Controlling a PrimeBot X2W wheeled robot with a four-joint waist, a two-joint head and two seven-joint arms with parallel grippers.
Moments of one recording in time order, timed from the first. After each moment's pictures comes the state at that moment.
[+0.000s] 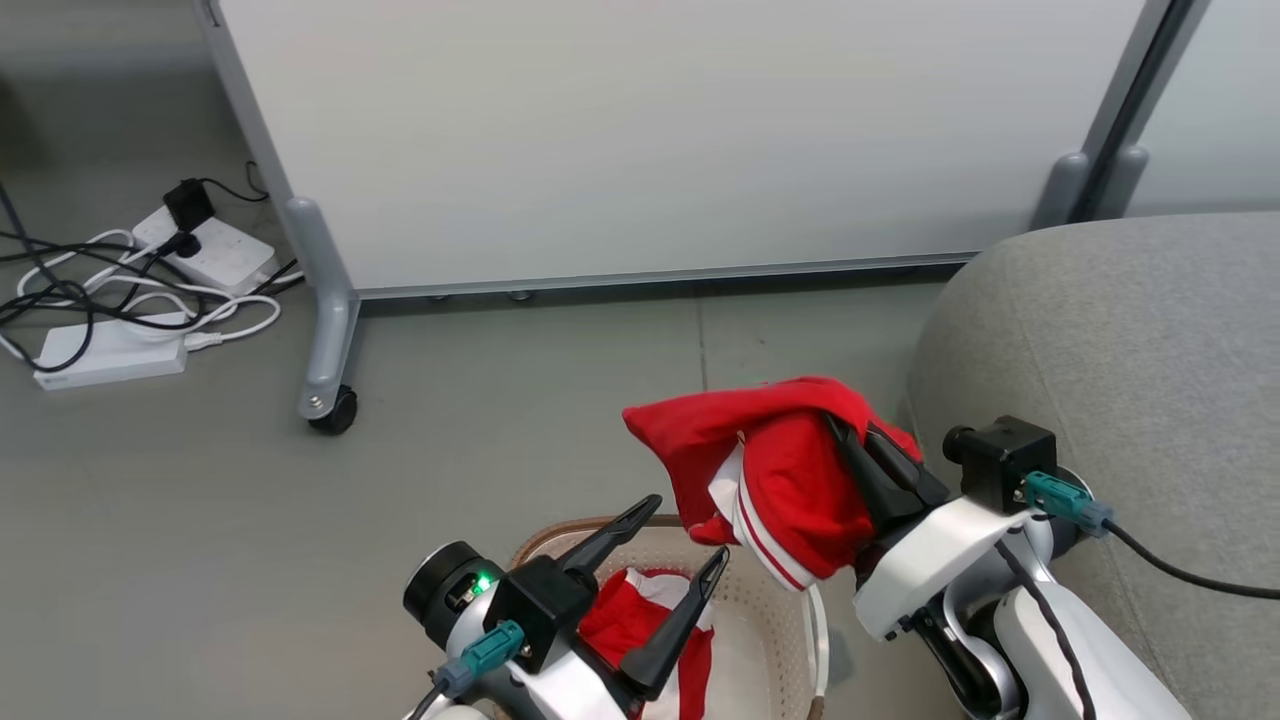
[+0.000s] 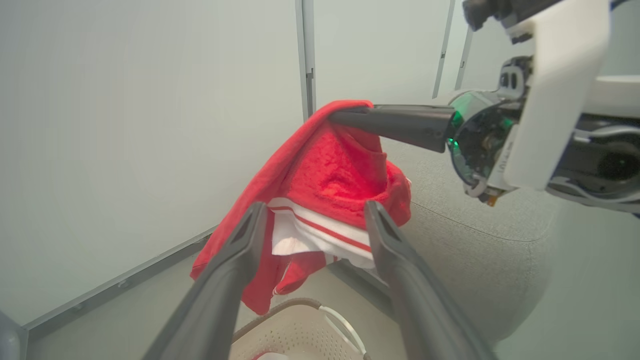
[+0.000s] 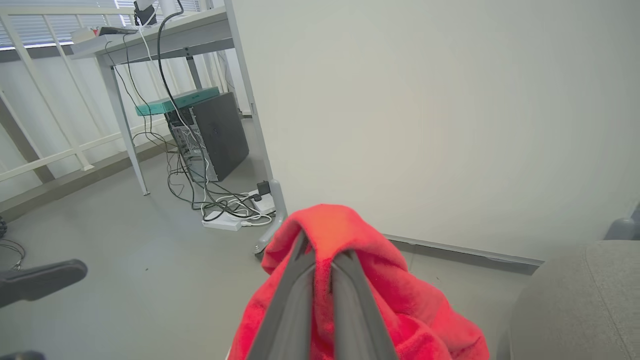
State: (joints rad) left arm -0.21 0.20 -0.69 0.09 -0.36 -0.06 -0.09; right arm -0.35 -0.13 0.45 0.30 0.41 0.13 -0.08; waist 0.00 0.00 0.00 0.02
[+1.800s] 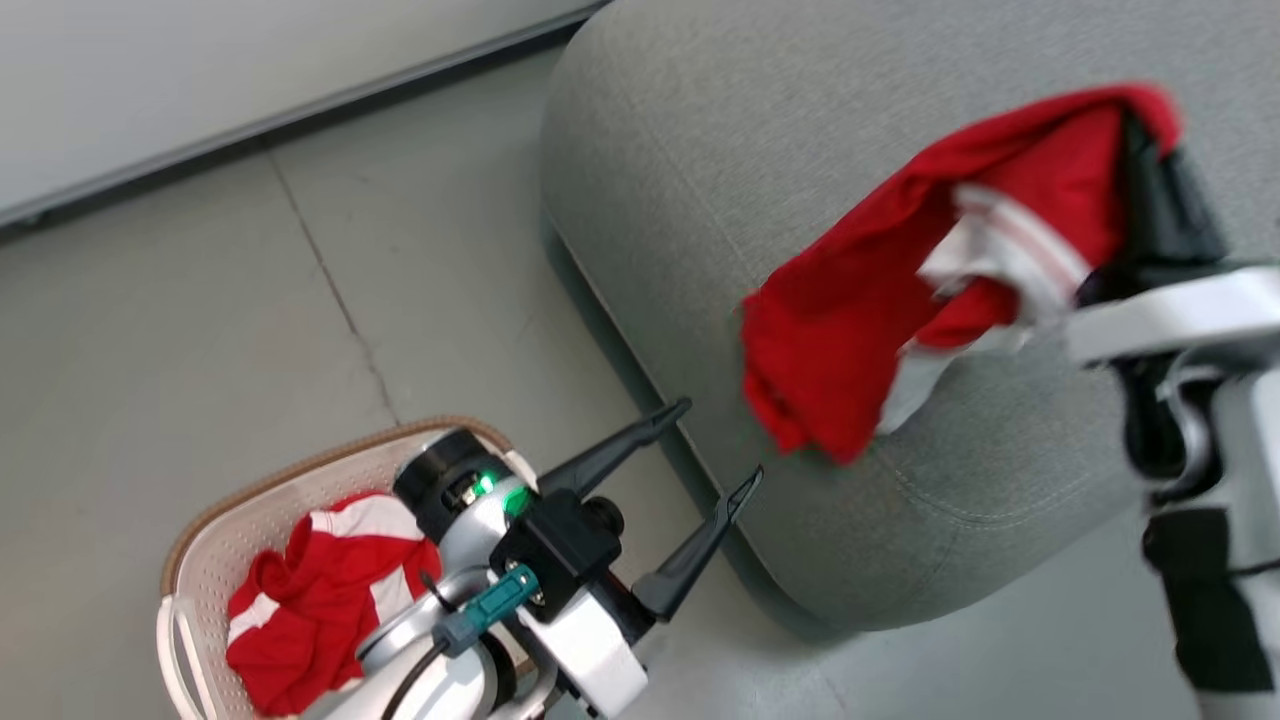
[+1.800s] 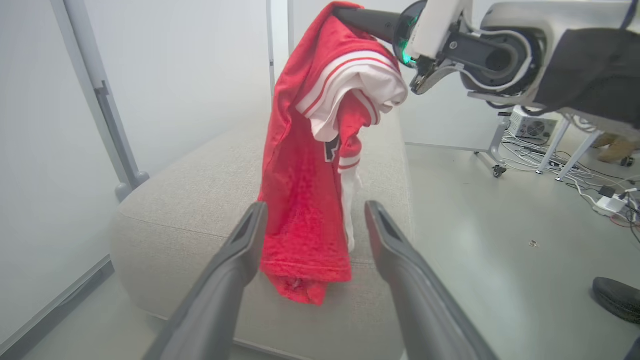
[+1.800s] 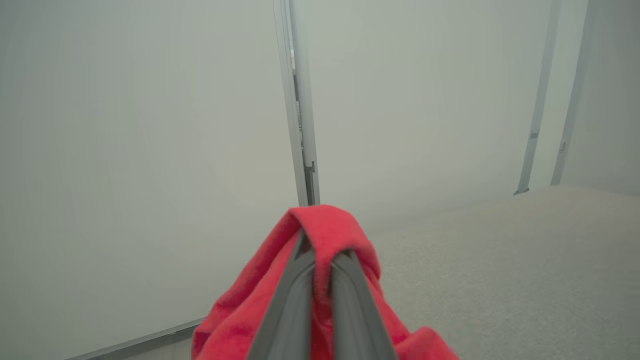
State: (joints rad) left arm -0.34 0.28 -0.73 -0.10 -0.31 -0.05 0.00; right arm -0.57 -0.13 0.07 0.31 0.39 0.13 -0.19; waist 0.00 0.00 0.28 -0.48
